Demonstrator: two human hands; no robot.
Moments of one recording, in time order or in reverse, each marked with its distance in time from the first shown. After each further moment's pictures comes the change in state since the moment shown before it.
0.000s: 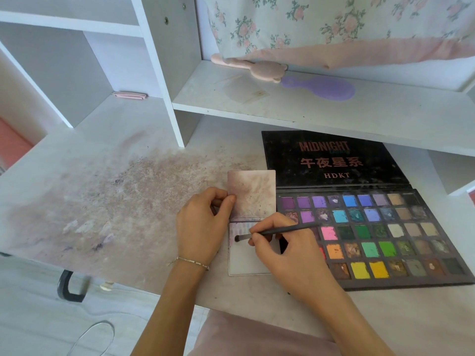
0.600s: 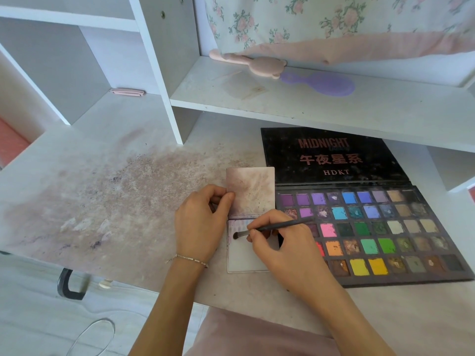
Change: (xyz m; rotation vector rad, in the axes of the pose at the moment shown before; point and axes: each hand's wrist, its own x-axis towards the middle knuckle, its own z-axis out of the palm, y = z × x) left_hand -0.001 0.001 0.000 -0.008 0.005 -0.012; right_hand 0.003 0.003 0.002 -0.052 -0.016 0.027
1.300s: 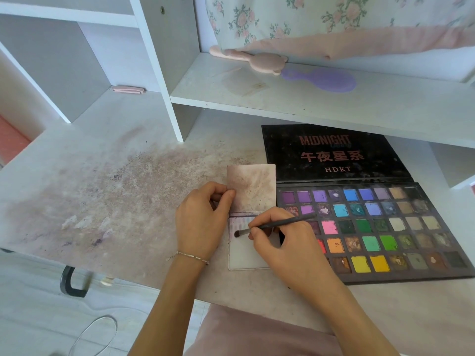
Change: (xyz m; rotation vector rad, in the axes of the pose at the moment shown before) left_hand 0.000 -0.002 0.000 -0.016 -0.006 0.000; right_hand 0.000 -0.001 0.000 -0.013 -0.003 -0.008
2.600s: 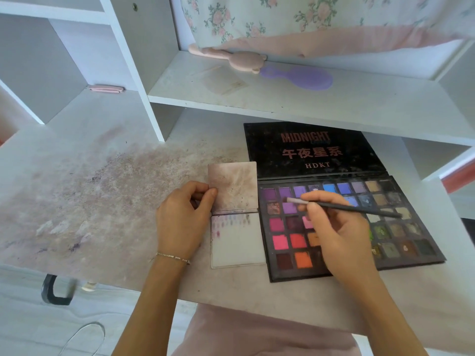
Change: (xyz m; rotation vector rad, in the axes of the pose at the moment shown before) left_hand 0.000 0.002 0.000 0.026 0.012 0.003; right_hand -0.018 0.019 -0.055 0.122 0.396 -0.021
